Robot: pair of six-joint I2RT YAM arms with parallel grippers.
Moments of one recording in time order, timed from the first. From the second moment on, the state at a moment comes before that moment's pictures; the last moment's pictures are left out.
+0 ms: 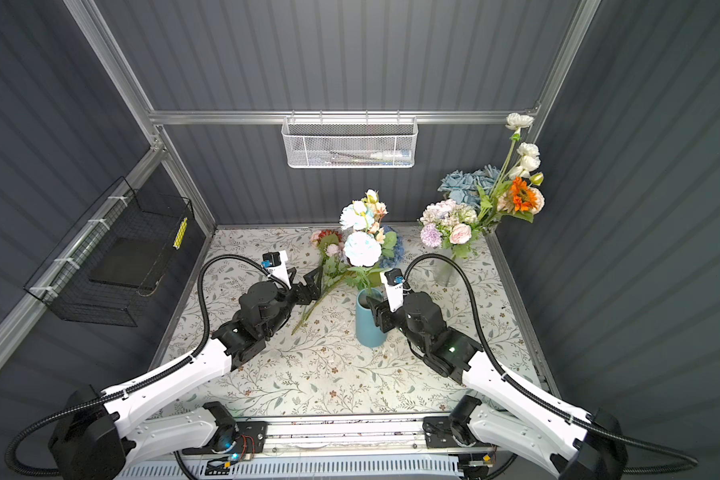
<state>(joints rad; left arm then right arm) -0.73 1.16 0.72 0.22 -0.32 -0.41 0.77 0.88 0.69 -0.11 0.18 0.15</state>
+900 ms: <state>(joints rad) -0.73 1.57 0.90 -0.15 -0.22 -0.10 0.54 0.71 0.67 -0.22 0.38 0.35</state>
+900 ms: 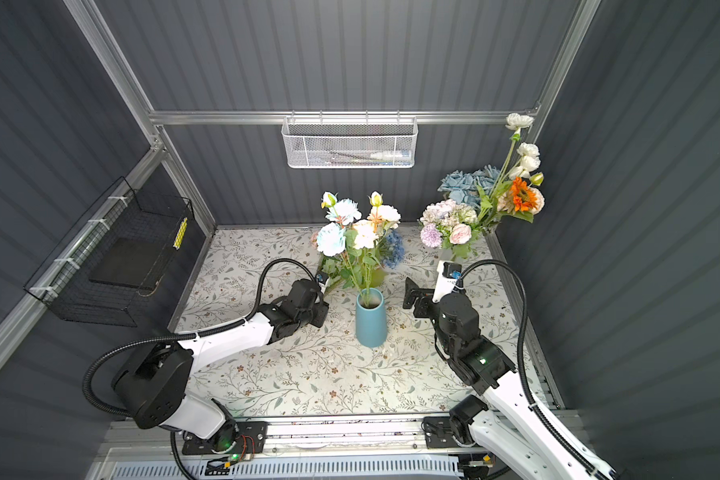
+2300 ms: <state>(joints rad) -0.69 1.83 1.12 -0.38 -0.20 -0.17 0.53 0.76 0.66 -0.21 0.39 0.36</state>
